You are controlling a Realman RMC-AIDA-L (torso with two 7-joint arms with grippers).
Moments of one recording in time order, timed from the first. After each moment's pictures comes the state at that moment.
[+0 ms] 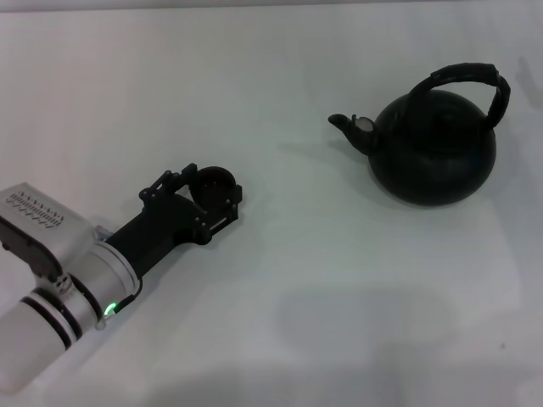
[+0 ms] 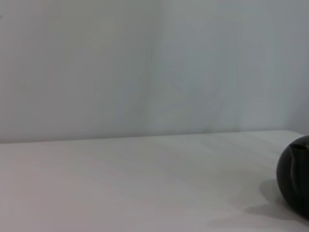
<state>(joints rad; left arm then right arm) -0.33 -2.08 -0.46 -0.33 -0.61 -0.98 2.78 0.45 2.02 -1.09 -0.11 -0.36 -1.08 0.32</state>
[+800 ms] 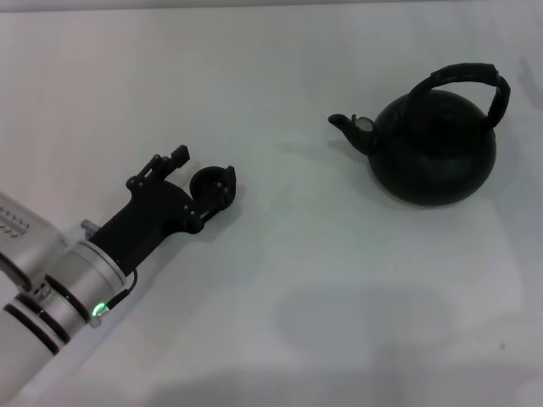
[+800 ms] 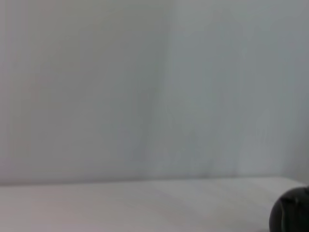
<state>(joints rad) -0.30 -2.08 -0.47 -0.32 -0.62 -1.13 2.77 0.45 2.02 -1.09 -0.12 -0.36 -1.08 0.32</state>
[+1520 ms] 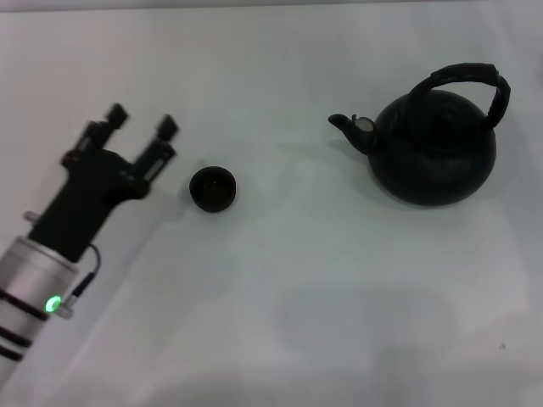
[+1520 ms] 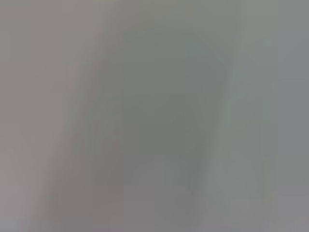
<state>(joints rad) -0.24 -2.08 -0.47 -0.31 -0.78 -1.38 2.73 0.44 2.02 -1.09 -0.11 -0.29 -1.12 0.50</state>
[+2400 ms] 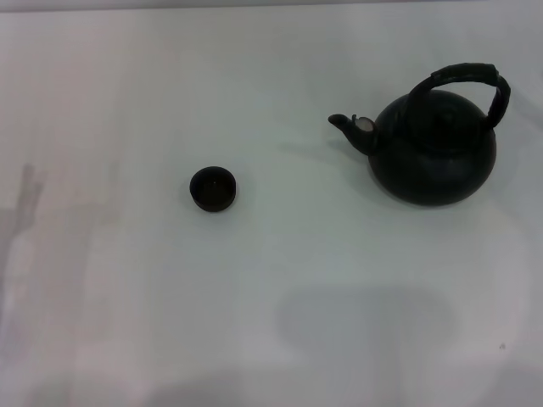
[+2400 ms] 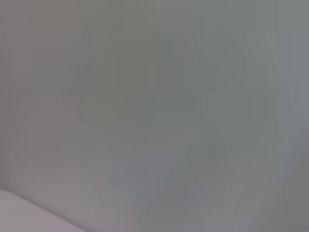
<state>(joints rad) -0.12 -2.08 -0.47 -0.19 -1.21 -1.46 2.59 0.13 1.89 -1.12 -1.05 -1.47 -0.99 1.73</state>
